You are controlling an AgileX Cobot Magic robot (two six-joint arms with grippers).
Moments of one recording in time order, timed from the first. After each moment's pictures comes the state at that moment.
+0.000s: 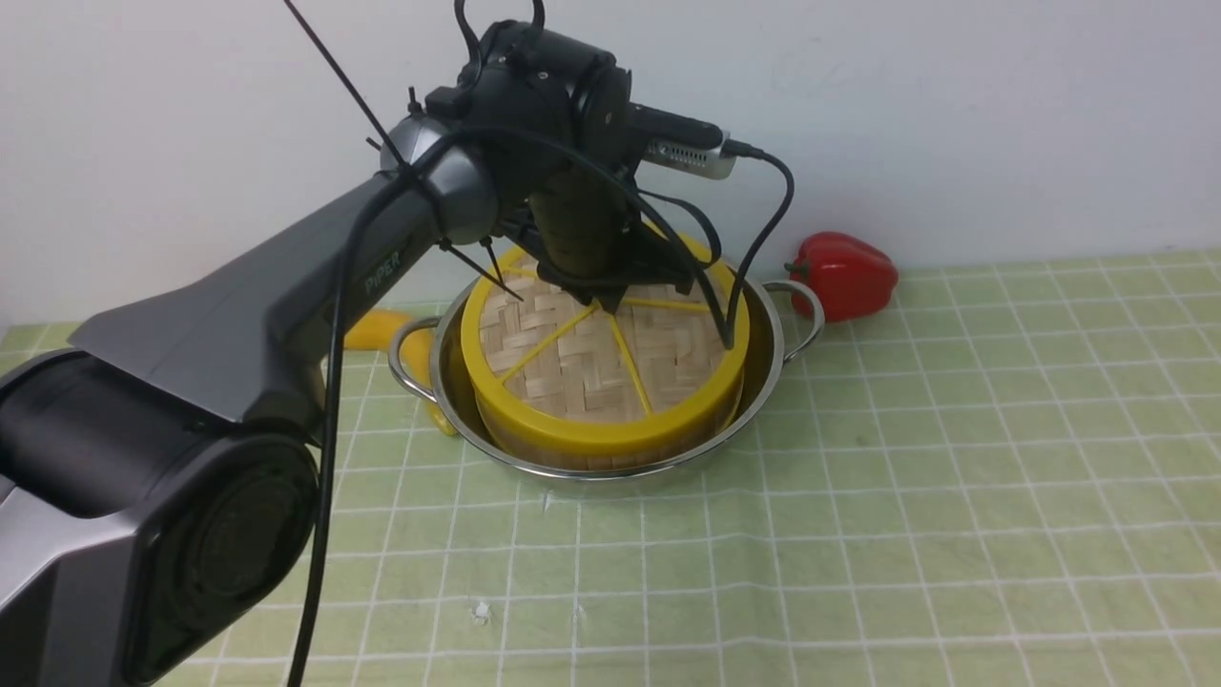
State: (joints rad) right arm 0.17 0.84 -1.25 -0.23 1.24 0.16; left arm -0.48 2.29 -2.16 0.18 1.12 -0.14
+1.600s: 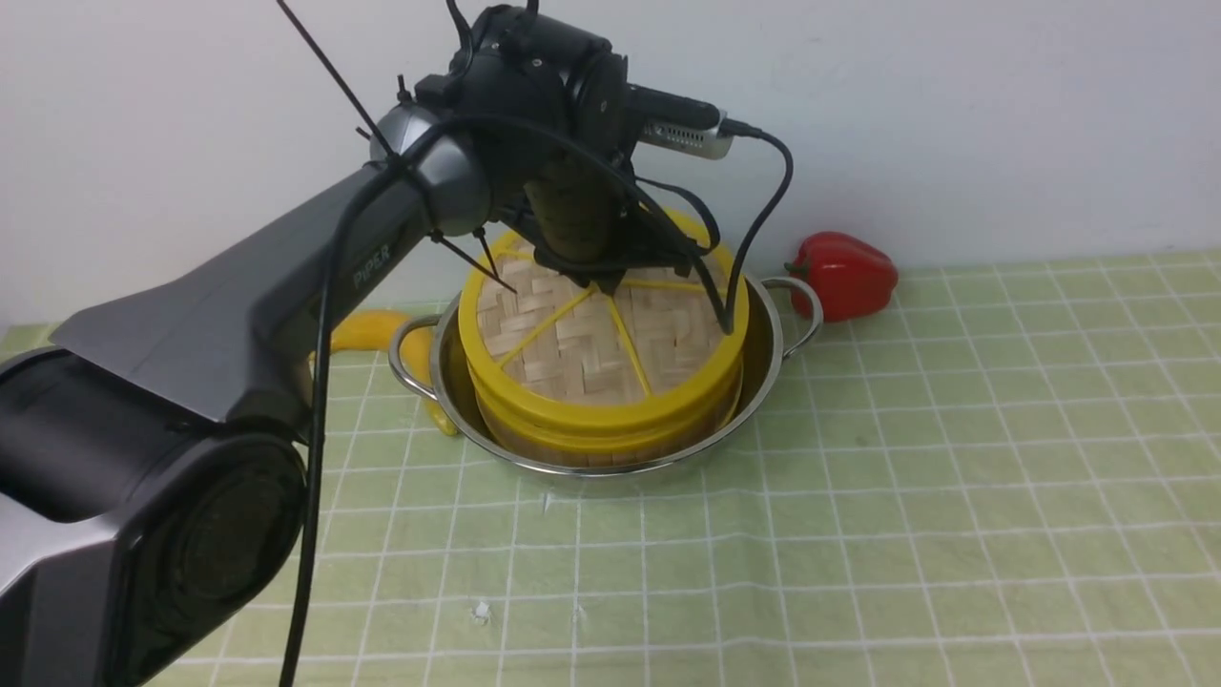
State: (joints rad) right arm 0.17 0.84 -1.25 -0.23 1.24 0.17; left arm -0.47 2.27 -2.16 0.20 1.10 -0.17
